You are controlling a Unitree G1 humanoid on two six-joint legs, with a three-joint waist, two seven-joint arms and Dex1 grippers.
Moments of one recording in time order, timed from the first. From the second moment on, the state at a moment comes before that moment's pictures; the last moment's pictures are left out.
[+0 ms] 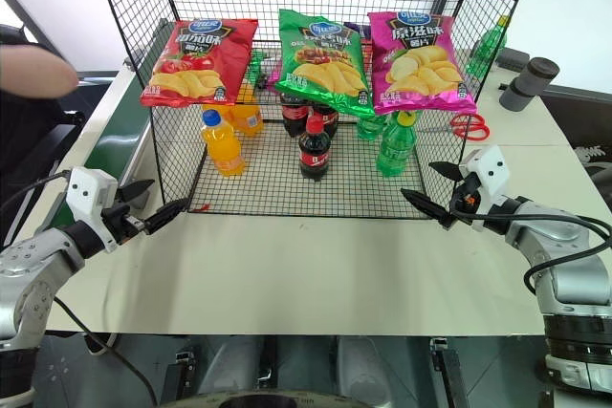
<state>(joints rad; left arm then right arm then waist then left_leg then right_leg) 0.03 0.64 0.33 -0.26 -0.47 0.49 -0.67 -0.14 -0.75 -0.24 -0.05 0.43 0.37 0.89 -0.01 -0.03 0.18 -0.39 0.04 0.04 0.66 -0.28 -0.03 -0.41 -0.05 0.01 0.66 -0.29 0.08</state>
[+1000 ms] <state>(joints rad) 0.03 0.62 0.33 -0.26 -0.47 0.49 -0.65 -0.18 -0.72 -0.20 0.01 0.41 0.32 0.91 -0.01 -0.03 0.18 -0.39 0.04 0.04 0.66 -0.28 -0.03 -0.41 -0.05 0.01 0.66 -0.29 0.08</state>
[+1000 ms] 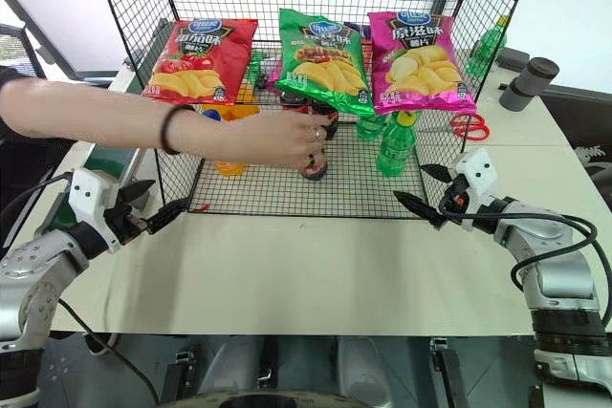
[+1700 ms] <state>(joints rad) 0.02 0.61 0.33 -0.27 -0.46 0.49 -0.62 -0.21 -0.70 -0.17 0.02 0.39 0.30 0.91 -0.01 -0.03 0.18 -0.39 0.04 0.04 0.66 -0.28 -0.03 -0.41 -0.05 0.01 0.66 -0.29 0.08</state>
